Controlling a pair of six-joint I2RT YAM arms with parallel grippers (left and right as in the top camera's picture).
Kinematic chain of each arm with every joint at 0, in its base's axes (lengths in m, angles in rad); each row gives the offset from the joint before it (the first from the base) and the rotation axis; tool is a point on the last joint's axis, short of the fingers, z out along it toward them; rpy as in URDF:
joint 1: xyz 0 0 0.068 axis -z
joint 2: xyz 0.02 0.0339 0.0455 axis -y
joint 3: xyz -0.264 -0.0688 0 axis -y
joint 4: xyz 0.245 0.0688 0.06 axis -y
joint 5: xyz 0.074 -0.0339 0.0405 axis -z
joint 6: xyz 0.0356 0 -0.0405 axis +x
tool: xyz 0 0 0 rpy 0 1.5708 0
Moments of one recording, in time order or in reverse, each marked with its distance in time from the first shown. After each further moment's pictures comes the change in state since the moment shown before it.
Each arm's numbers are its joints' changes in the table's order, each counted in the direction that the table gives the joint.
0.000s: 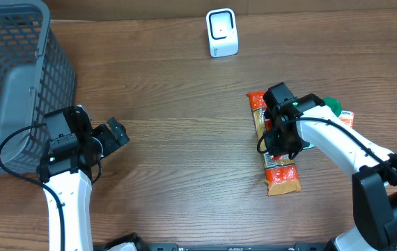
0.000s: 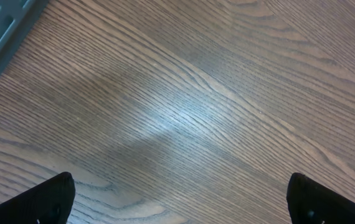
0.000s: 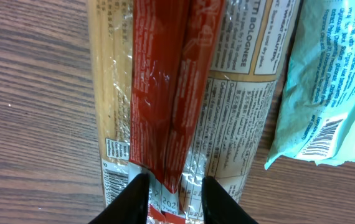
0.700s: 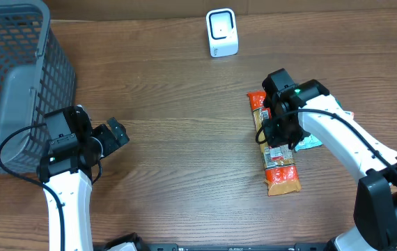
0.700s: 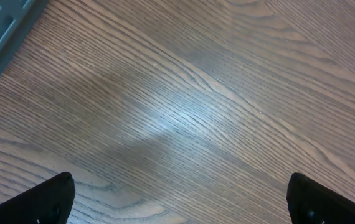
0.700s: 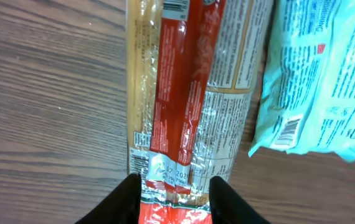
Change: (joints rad) left arm 0.000 0.000 0.000 0.000 0.000 0.000; right arm 0.000 0.000 0.159 -0.143 -0.005 -0.005
